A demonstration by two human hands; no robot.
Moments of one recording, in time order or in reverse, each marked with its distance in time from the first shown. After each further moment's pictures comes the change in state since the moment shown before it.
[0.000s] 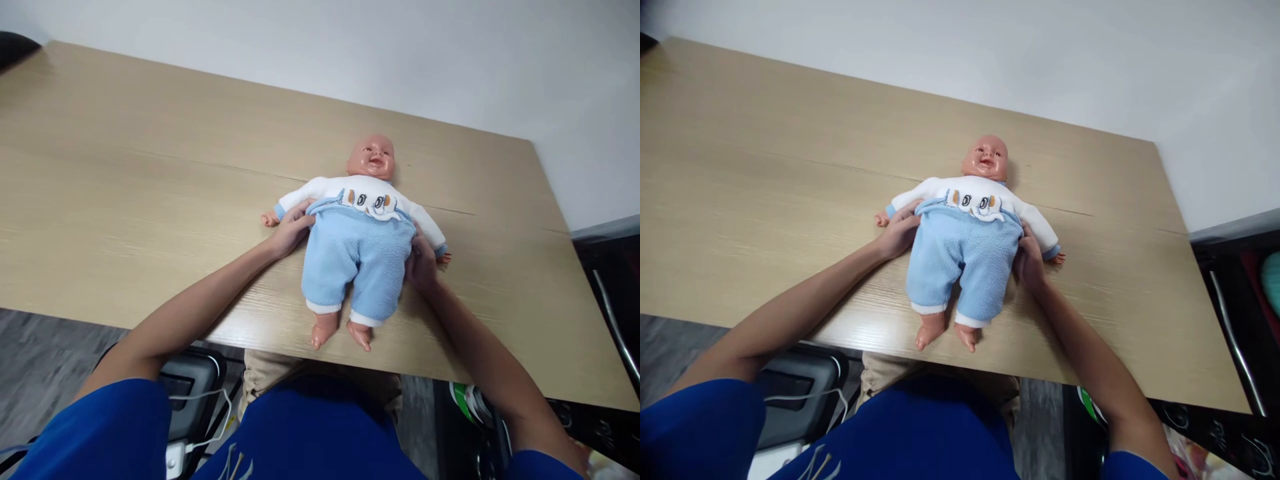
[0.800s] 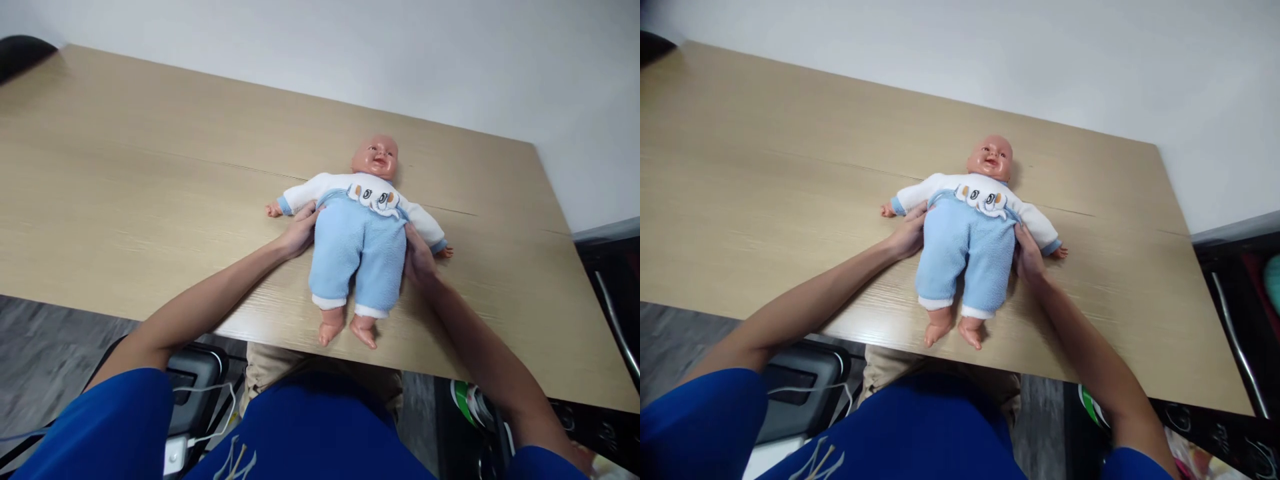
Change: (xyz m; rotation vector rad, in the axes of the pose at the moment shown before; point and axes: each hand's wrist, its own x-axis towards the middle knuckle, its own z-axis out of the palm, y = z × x) left_hand 0.001 -0.011 0.010 0.000 0.082 -0.045; right_hand 0.004 0.015 -0.001 0.131 0.072 0.104
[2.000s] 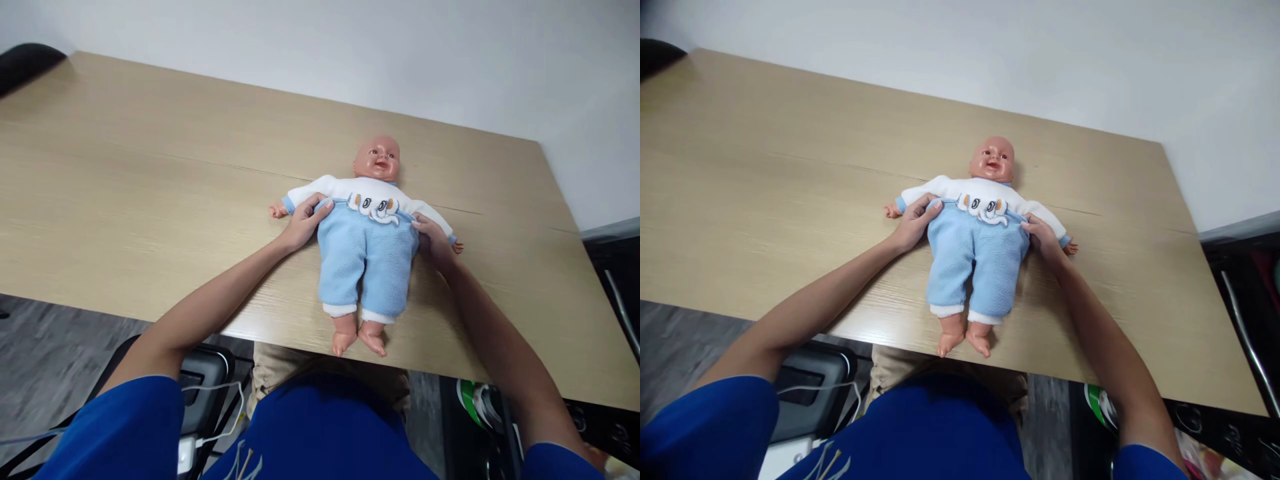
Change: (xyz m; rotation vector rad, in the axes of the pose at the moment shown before) left_hand 0.010 0.010 -0.013 0.246 -0.036 0.254; right_hand 0.027 -0.038 -0.020 -0.219 -0.237 -0.002
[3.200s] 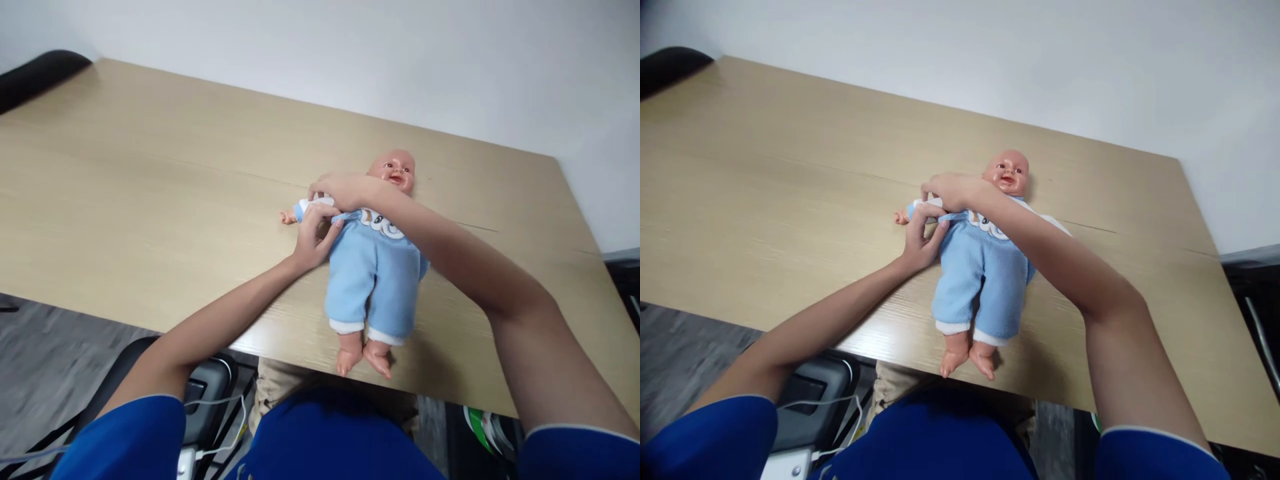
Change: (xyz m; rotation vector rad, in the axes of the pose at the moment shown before) left_hand -0.014 -0.009 -0.003 0.459 0.280 0.586; right_hand 0.167 -0.108 0.192 -1.255 -0.737 -0.451
